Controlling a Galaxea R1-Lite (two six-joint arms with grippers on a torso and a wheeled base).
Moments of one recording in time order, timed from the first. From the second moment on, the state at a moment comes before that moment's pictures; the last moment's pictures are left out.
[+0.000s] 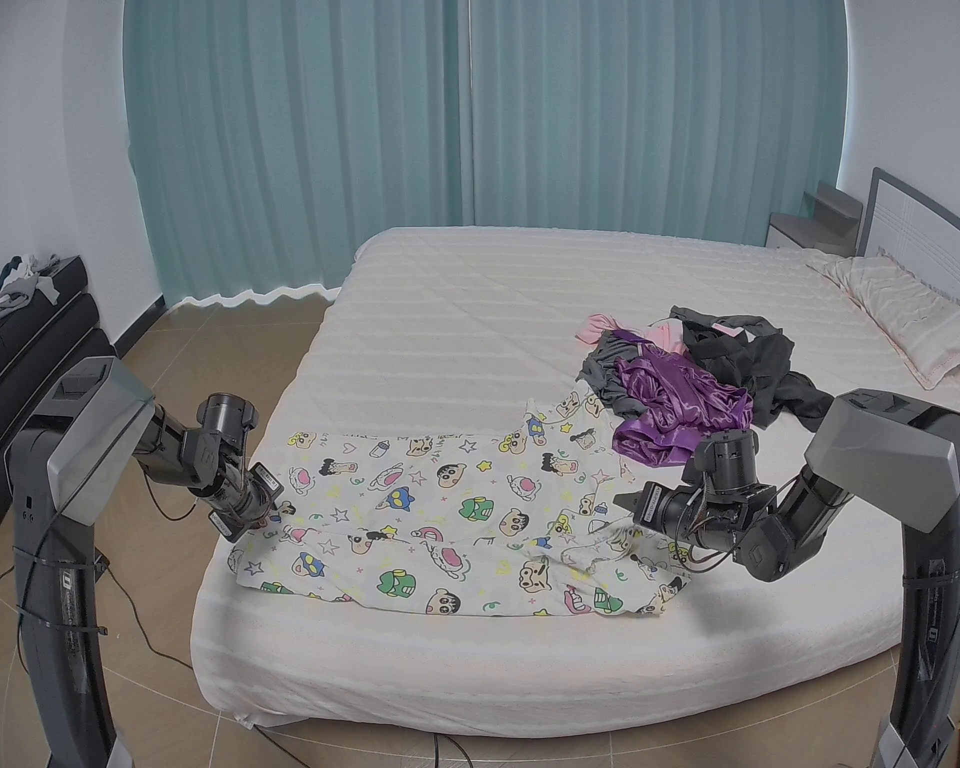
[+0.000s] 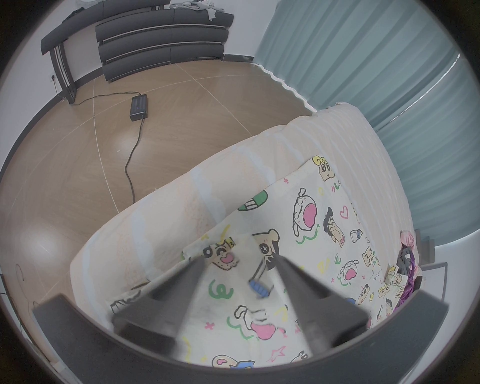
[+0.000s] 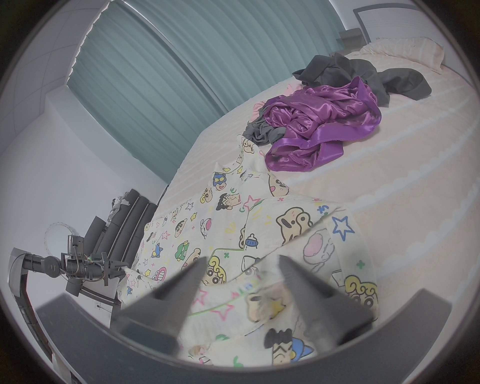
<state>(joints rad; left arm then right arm) 0.01 2.42 -1.44 0.03 0.05 -0.89 0.30 2.35 -0.93 -0.88 0.11 0.59</state>
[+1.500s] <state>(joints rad) 0.04 1.96 -0.71 -0.31 -0.43 -1.06 0.40 2.36 -0.99 -0.67 -0.10 1.09</state>
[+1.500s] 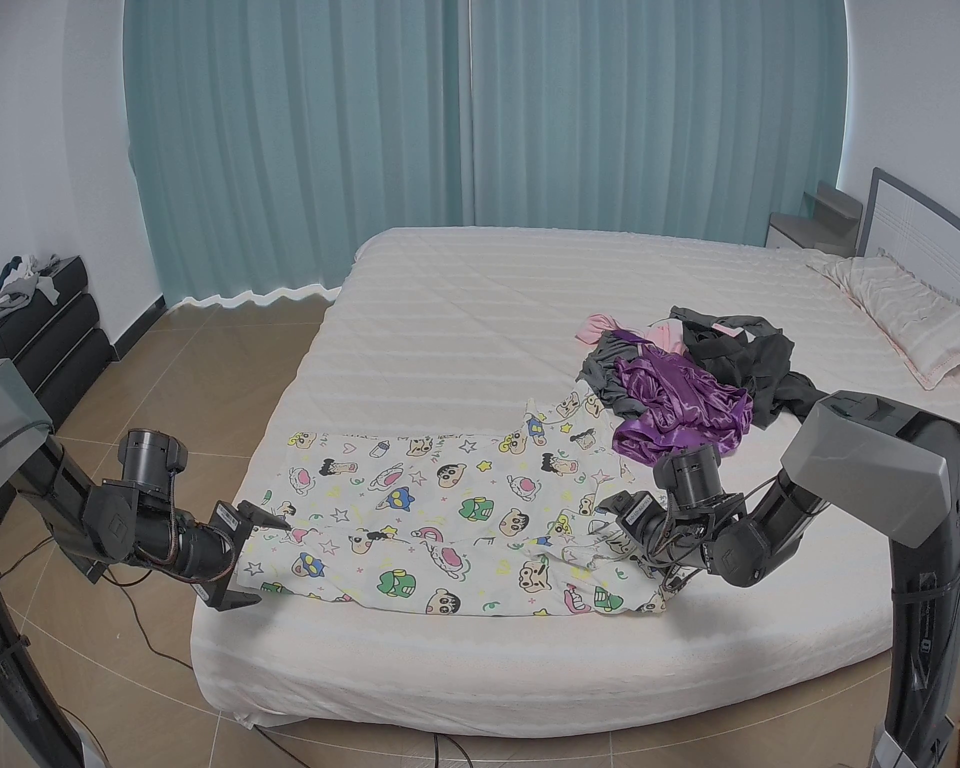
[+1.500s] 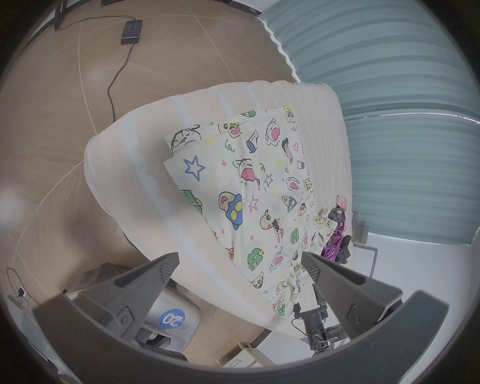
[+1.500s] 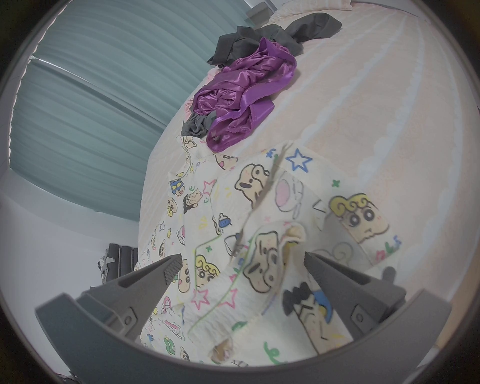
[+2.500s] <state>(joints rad) 0.04 1.96 -0.71 -0.32 -0.43 -1.06 0.39 2.35 -0.96 -0.67 -0.10 0.99</state>
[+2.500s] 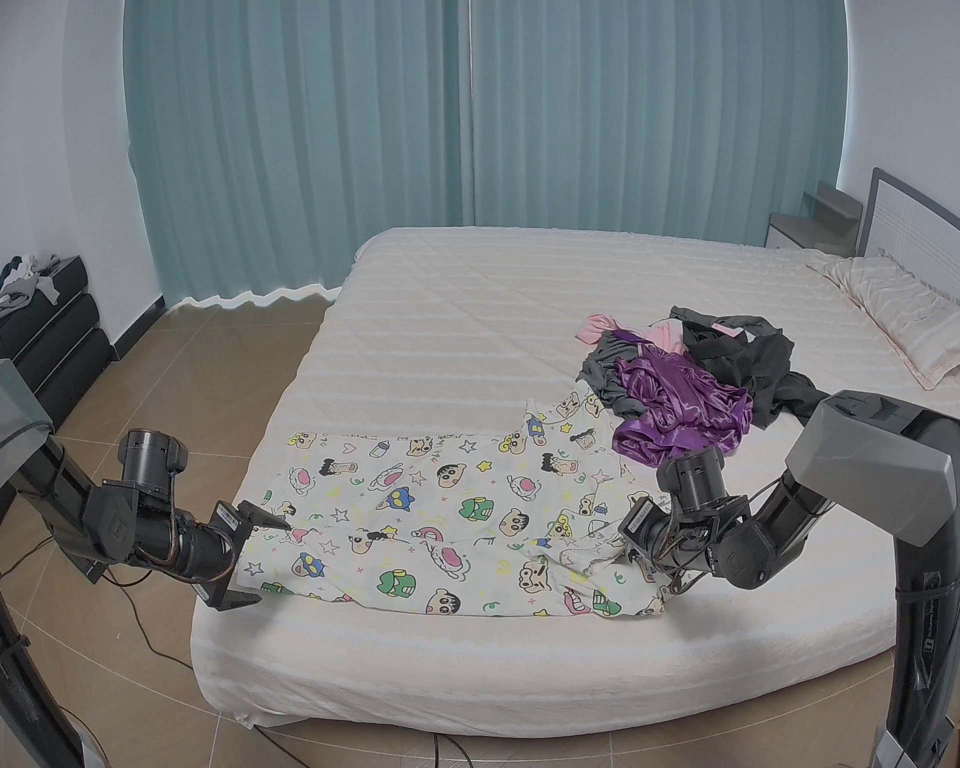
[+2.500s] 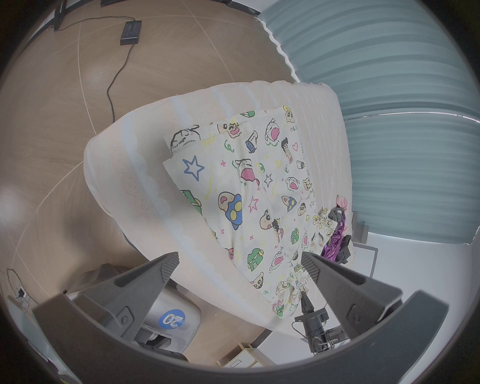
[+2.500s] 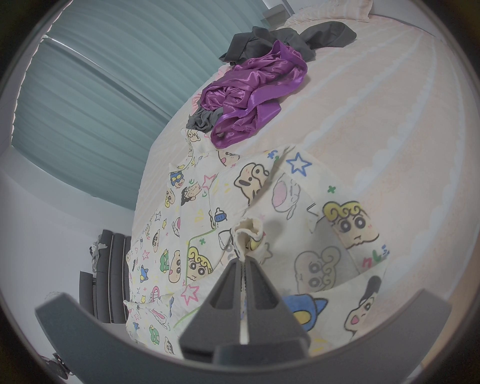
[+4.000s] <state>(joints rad) 0.02 1.97 -0.66 -0.40 -0.40 -1.05 0.47 2.38 -0.99 -0.68 -0.13 1.07</state>
